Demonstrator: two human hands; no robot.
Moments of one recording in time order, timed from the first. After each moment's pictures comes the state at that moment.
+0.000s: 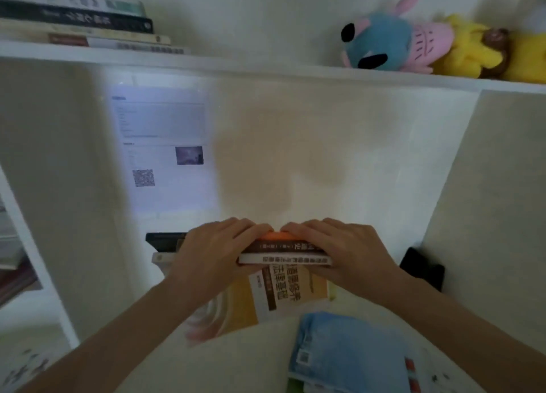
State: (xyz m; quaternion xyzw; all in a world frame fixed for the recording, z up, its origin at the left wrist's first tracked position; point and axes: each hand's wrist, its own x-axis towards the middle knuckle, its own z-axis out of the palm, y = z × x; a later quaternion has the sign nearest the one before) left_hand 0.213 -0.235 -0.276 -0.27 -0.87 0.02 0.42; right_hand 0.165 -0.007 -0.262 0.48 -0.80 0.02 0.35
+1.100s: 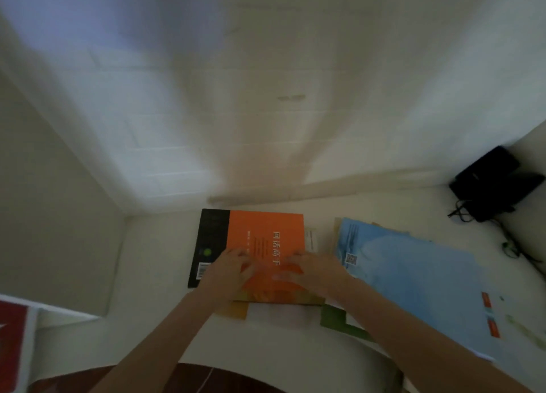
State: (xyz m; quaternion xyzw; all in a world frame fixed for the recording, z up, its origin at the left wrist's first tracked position) left_hand 0.112 -0.303 -0.647 -0.03 -0.95 -0.27 -0.15; right_hand 0.061 -0.103 -0.594 0.26 -0.91 0.09 -0.31
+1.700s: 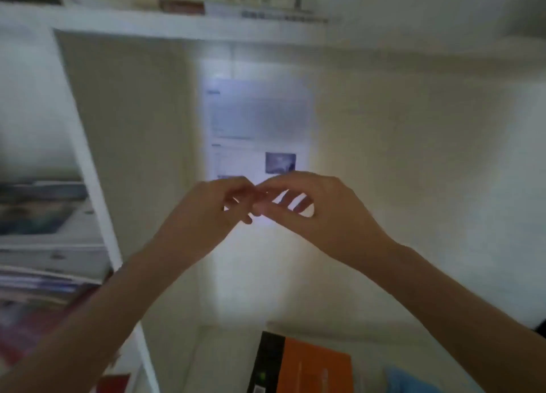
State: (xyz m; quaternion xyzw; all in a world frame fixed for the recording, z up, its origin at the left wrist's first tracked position) left_hand 0.186 -0.385 -0.225 -0.01 -0.90 -0.34 0.28; right_hand 0.115 -0.219 -0.210 0.51 -0.77 0.36 0.12
